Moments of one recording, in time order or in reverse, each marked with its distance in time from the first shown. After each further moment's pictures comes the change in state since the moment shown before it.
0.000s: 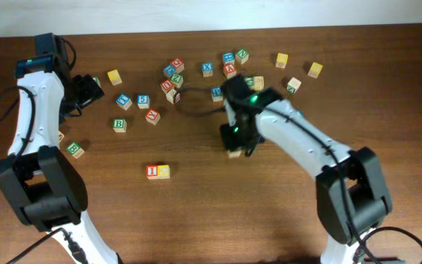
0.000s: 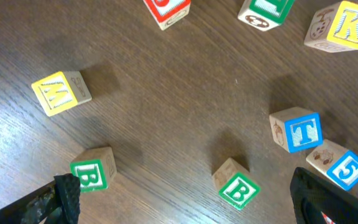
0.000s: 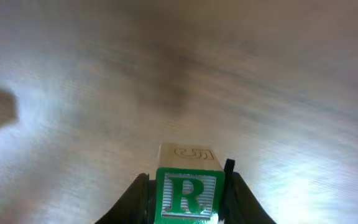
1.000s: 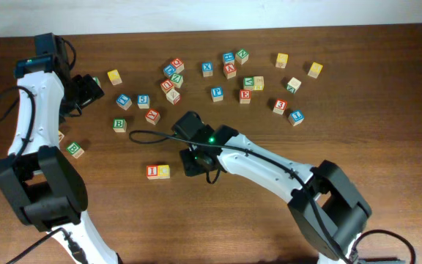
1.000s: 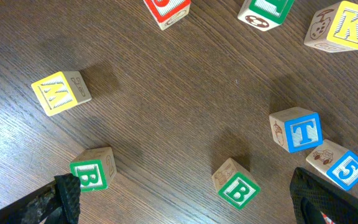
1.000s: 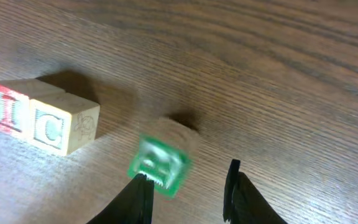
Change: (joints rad) left arm 0.000 0.000 0.000 0.000 0.000 0.000; right arm 0.275 0.019 -0.071 0.265 0.058 0.224
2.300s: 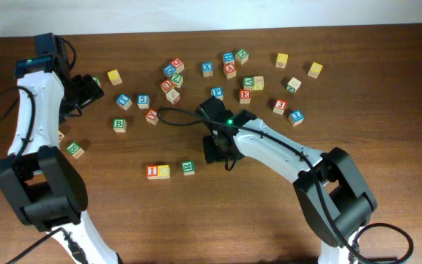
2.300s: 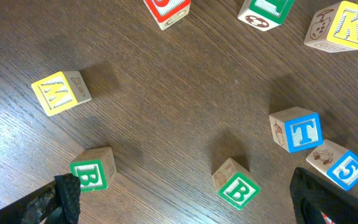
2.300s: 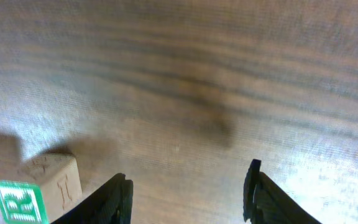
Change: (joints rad) left arm 0.000 0.000 0.000 0.000 0.000 0.000; right arm -0.155 0.021 -0.001 -0.088 0.026 0.003
